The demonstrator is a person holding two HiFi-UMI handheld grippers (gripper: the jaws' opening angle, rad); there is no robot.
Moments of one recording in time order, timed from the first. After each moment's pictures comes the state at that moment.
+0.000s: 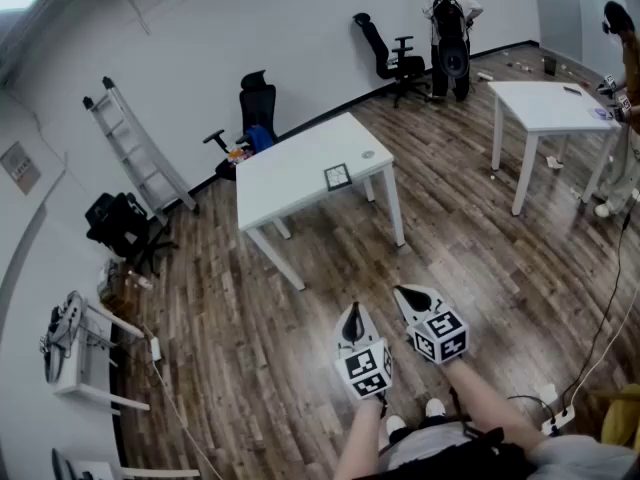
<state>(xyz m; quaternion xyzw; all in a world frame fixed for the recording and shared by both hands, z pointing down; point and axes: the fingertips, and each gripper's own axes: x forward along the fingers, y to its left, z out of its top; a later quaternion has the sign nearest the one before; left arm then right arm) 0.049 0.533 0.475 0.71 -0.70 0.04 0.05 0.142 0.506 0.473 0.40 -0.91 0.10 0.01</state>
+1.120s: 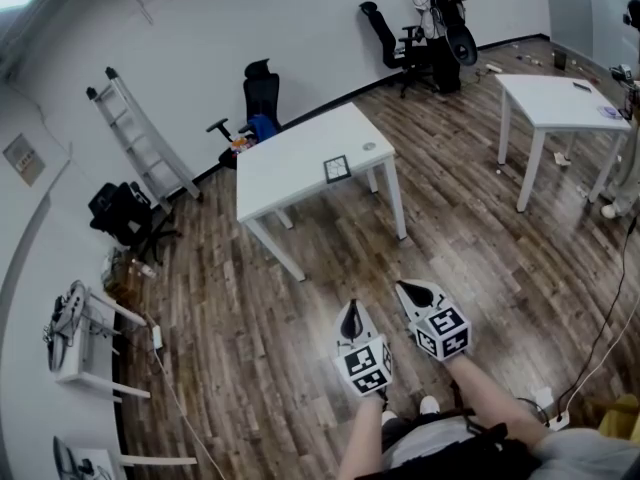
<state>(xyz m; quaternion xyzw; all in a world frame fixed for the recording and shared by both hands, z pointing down) 0.071 0.518 0.489 0.69 -0.72 0.04 0.06 0.173 0.484 0.482 0.38 -0.92 0.09 0.02</state>
